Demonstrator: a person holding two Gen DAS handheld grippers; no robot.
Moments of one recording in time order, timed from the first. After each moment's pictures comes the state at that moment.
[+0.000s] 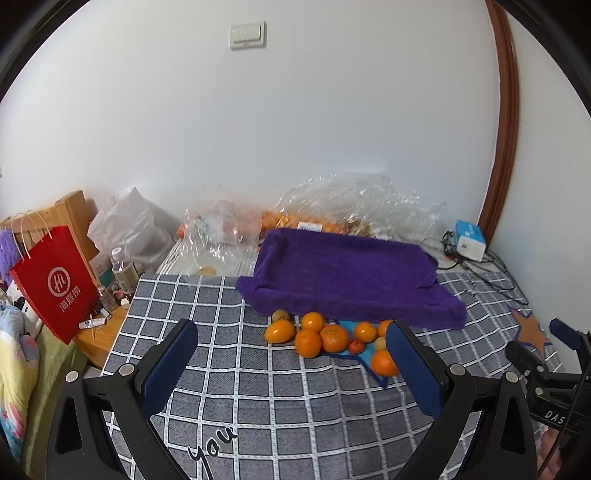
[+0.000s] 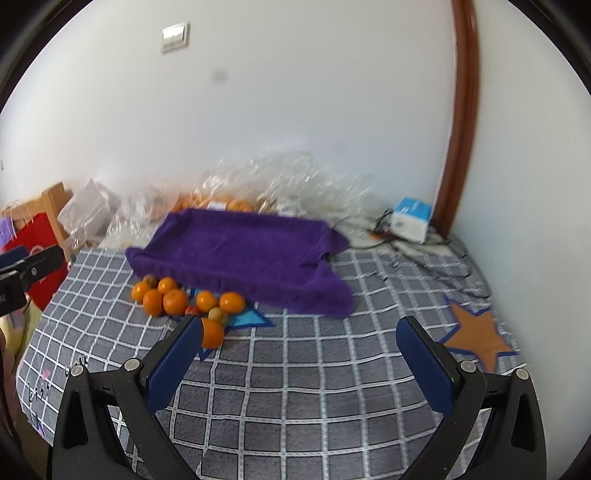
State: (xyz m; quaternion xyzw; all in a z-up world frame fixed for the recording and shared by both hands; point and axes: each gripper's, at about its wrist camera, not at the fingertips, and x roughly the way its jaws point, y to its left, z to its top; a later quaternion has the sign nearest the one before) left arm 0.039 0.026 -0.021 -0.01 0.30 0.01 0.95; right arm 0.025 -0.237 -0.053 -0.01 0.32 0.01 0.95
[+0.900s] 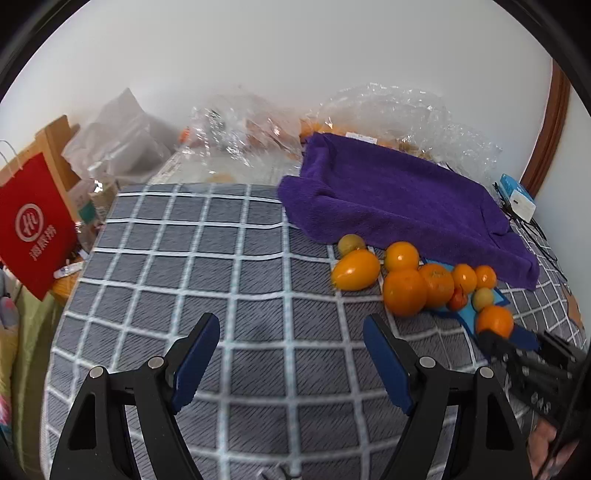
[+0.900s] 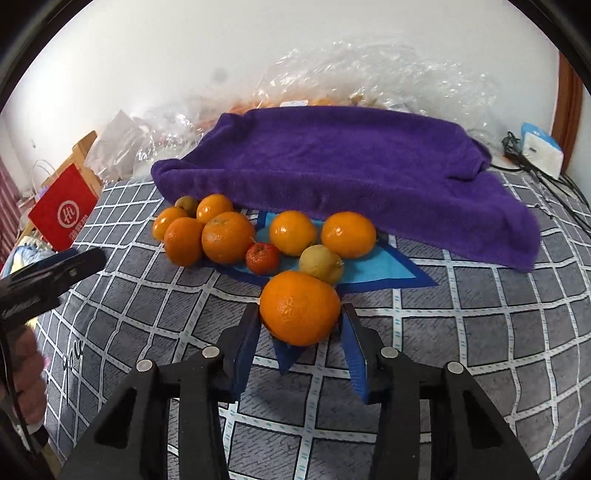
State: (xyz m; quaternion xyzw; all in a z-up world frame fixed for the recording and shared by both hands) left arm 0.121 0.091 -0.141 -0.04 0.41 0.01 0.91; right arm 0.118 -0.151 -0.173 0.02 0.43 0.14 0.89
